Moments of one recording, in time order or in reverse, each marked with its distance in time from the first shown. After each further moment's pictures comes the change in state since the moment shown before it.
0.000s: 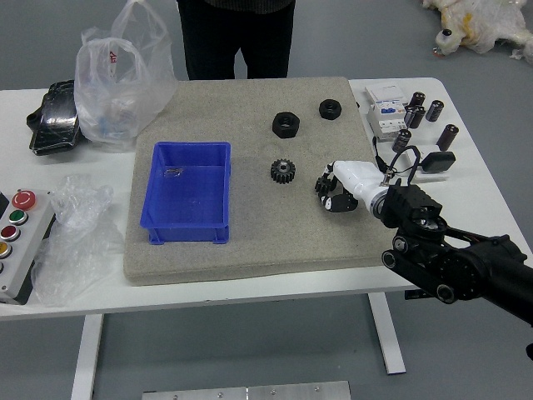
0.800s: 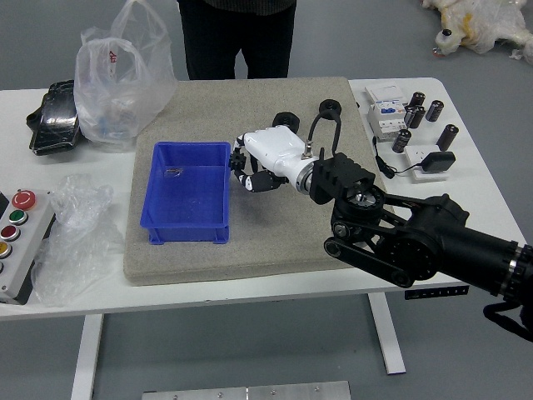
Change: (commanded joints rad) left arm 0.007 0.004 -0.019 -0.004 0.021 0.000 0.015; right arm 0.218 0.151 -0.137 0.119 -0.045 0.009 -0.012
